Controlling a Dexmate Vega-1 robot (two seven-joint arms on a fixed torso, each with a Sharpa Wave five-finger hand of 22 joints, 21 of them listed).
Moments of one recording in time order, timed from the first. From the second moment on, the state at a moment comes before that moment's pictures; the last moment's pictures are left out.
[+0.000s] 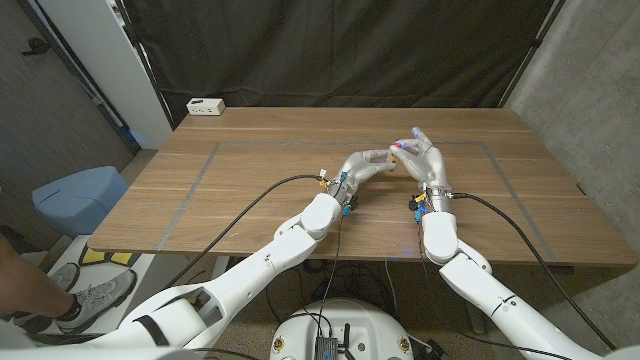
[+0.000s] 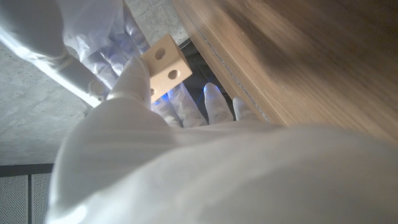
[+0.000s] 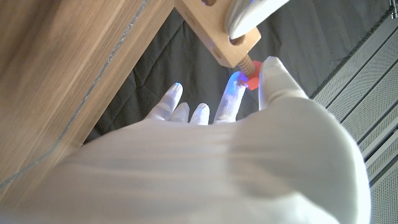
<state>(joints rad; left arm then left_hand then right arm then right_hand) 0.72 0.21 0.76 -1.27 -0.10 -0.27 0.23 0.94 0.04 0.27 -0.15 0.20 0.87 -0.22 0.21 0.19 0.90 -0.22 0.22 0.42 0.48 -0.05 0.24 0.20 0.14 0.11 0.21 0.18 -1.09 -0.45 -0.41 -1.61 -0.05 0.31 -0.67 0.92 -0.05 0.39 -0.16 0.17 0.85 -0.10 0.64 0.26 0.29 -0.11 0.19 0.19 0.19 -0.04 0.22 0.21 0.46 -0.05 0.18 0.16</state>
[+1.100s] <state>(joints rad) 0.72 0.21 0.77 -1.25 -0.11 -0.27 0.23 0.94 0.04 0.27 -0.15 0.20 0.87 -0.22 0.21 0.19 0.90 -0.22 0.22 0.42 0.48 -0.05 0.24 0.20 0.14 0.11 0.21 0.18 -1.08 -0.43 -0.41 -1.60 -0.06 0.32 -0.69 0.92 -0.05 0.40 -0.16 0.17 0.85 -0.10 0.64 0.26 0.30 -0.10 0.19 0.19 0.19 -0.04 0.22 0.21 0.46 -0.05 0.18 0.16</state>
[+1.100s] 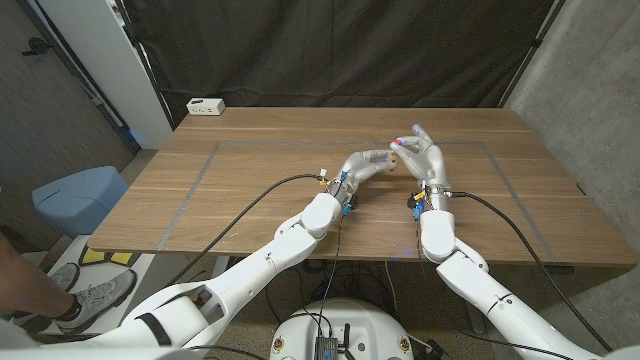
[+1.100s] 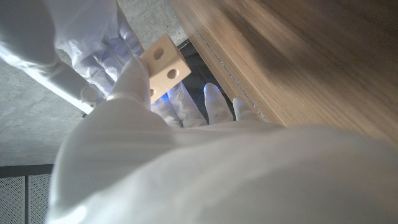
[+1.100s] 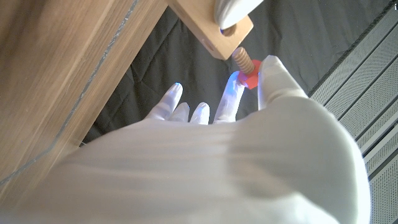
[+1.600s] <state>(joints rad) 0.71 0.21 0.77 -1.24 -0.11 -0.28 0.22 0.94 0.04 0.27 -0.15 0.20 0.87 -0.22 0.21 0.19 0.90 -0.22 0.22 0.42 0.48 -0.05 0.24 0.20 0.14 0.11 0.21 0.18 -1.06 -0.41 -0.42 -1.57 -0.06 0.32 -0.70 0.92 -0.05 0.40 -0.16 0.17 0.85 -0.10 0.64 0.26 0.29 -0.11 0.19 0.19 0.20 -0.04 0.22 0.21 0.46 -0.05 0.18 0.16</state>
